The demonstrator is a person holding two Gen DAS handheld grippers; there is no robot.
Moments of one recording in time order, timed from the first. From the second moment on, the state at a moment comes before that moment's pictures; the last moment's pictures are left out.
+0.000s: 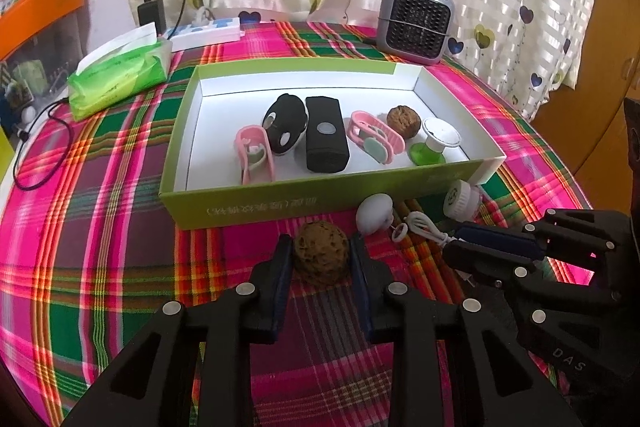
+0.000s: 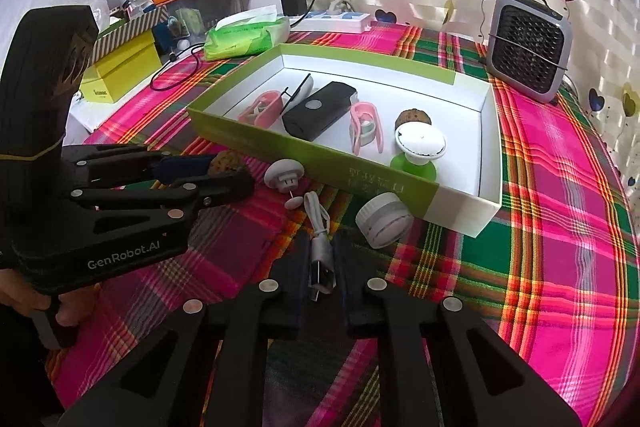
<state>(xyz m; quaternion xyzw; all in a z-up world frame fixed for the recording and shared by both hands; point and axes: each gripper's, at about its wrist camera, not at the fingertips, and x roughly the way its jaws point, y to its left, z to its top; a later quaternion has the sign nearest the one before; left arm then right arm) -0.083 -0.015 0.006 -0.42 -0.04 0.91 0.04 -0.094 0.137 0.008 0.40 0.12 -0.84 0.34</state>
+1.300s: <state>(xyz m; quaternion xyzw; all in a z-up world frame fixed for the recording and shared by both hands) -0.047 0.001 0.045 -0.36 -0.04 0.93 0.07 -0.060 0.151 0.050 0.32 0.10 -0.87 0.35</state>
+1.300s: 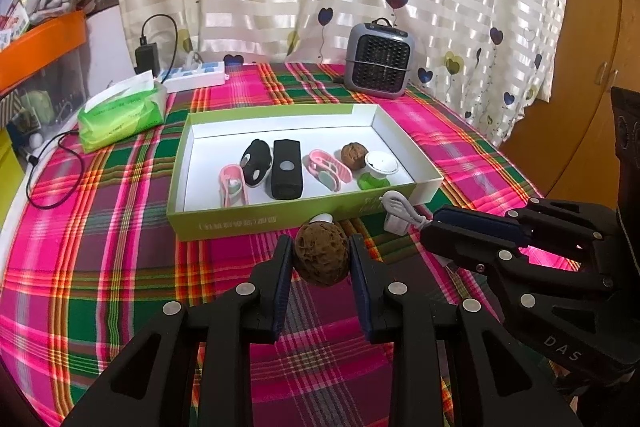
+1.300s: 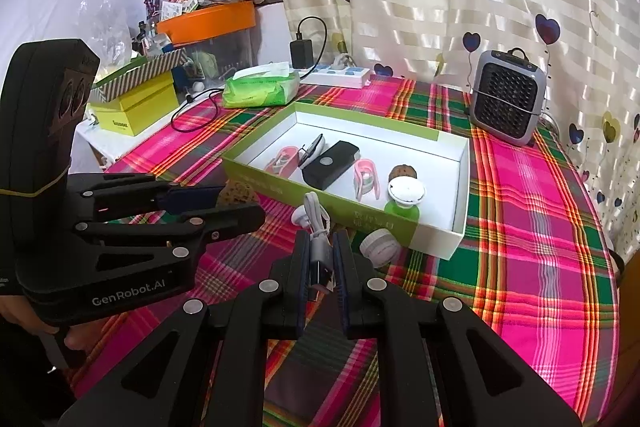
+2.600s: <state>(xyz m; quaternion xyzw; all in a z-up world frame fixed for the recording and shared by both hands) -0.054 0.002 0.048 -0.36 -0.04 0.93 0.07 -0.073 0.145 0.054 0.32 0.10 -0.88 0.35</state>
